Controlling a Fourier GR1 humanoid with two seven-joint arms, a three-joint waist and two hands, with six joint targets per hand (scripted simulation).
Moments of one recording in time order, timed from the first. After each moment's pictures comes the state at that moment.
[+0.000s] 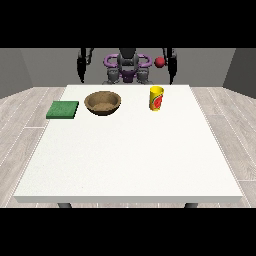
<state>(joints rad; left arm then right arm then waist) -0.02 0.10 0.00 -1.55 -0.03 -0.03 0.03 0.03 -0.12 0.03 -1.59 -0.02 0.02 0.01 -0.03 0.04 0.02</state>
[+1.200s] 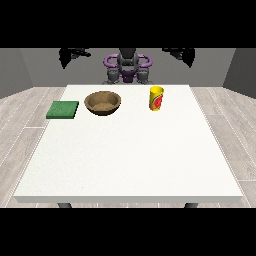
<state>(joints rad) -0.15 0.19 0.25 -1.58 0.21 -0.14 -0.07 -0.02 -0.23 -0.21 -1.62 -0.22 0.20 -0.07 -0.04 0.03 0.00</state>
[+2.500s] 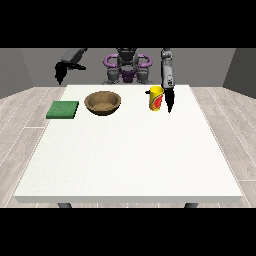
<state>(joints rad) -0.40 0.10 0.27 -0.76 0.02 0.02 -0.82 -0.14 -0.25 -0.24 -1.46 -0.19 0.30 -0.26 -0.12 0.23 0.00</state>
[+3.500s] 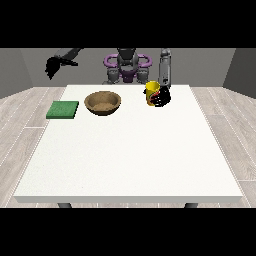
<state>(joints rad) -0.41 0.09 0.18 -0.67 -0.18 0.35 -0.86 -0.15 -0.32 -0.30 -1.34 -0.23 0.36 -0.25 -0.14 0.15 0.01</state>
